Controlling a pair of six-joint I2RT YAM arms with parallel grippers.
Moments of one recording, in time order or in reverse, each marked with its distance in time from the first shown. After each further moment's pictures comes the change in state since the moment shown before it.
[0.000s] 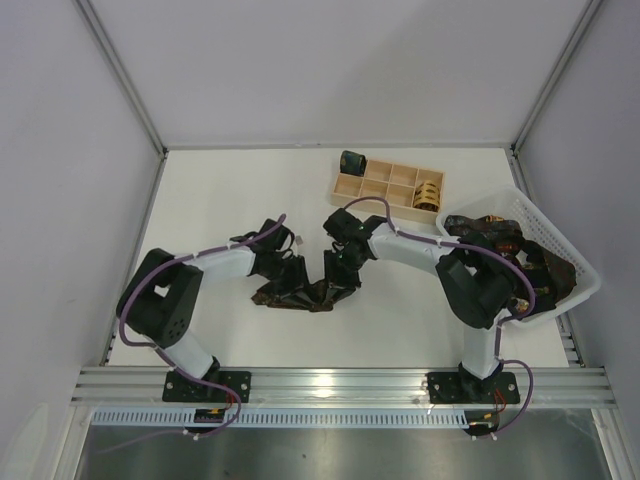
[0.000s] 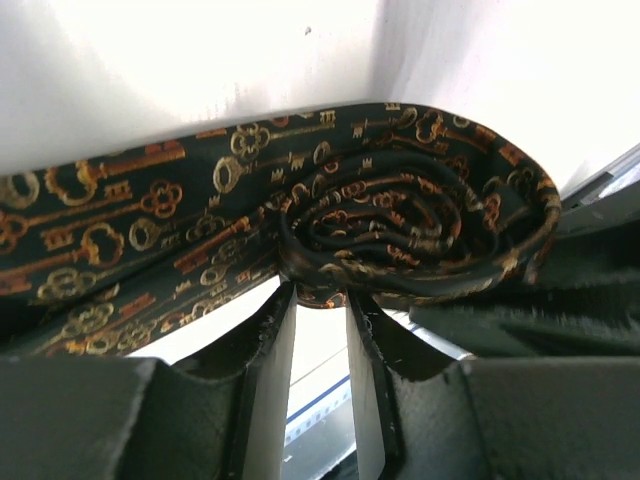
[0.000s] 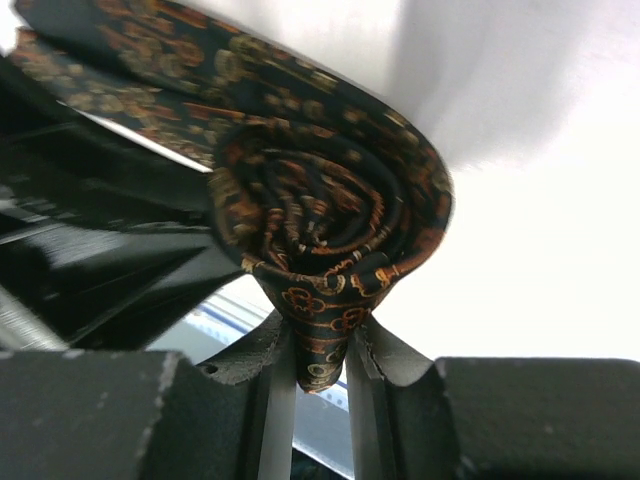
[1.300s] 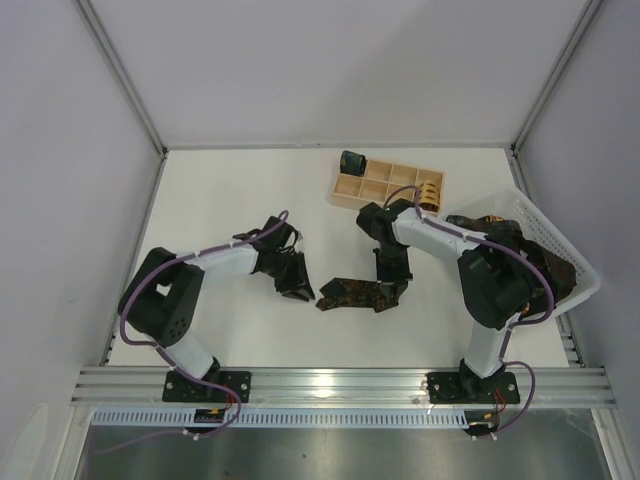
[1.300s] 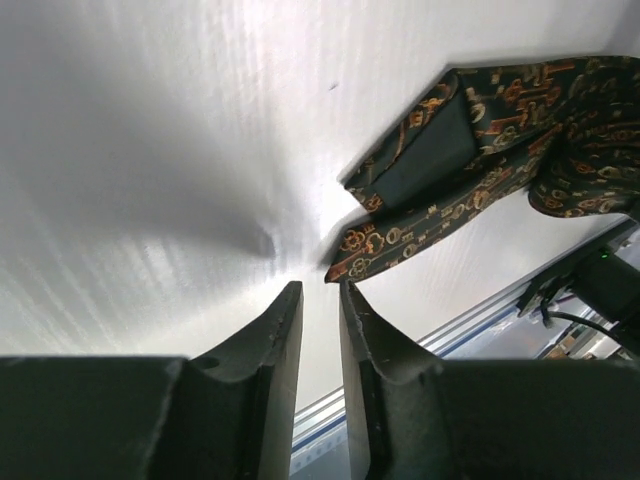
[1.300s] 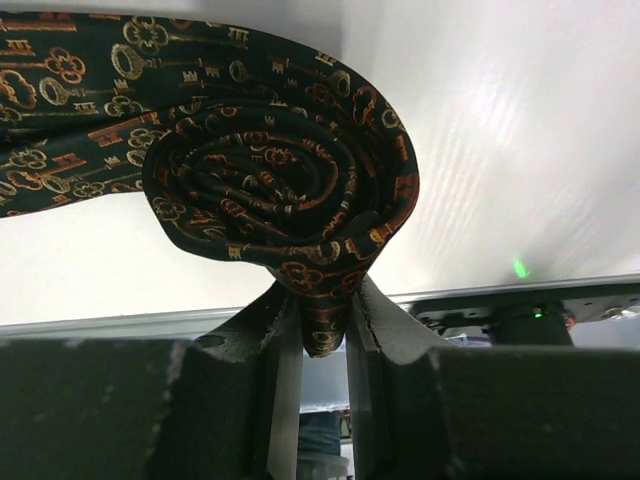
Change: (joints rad) left arm -0.018 -0.002 0.016 -0.002 -0.122 -0.016; right arm -0.138 -0.072 0.013 -0.486 0.435 -0.112
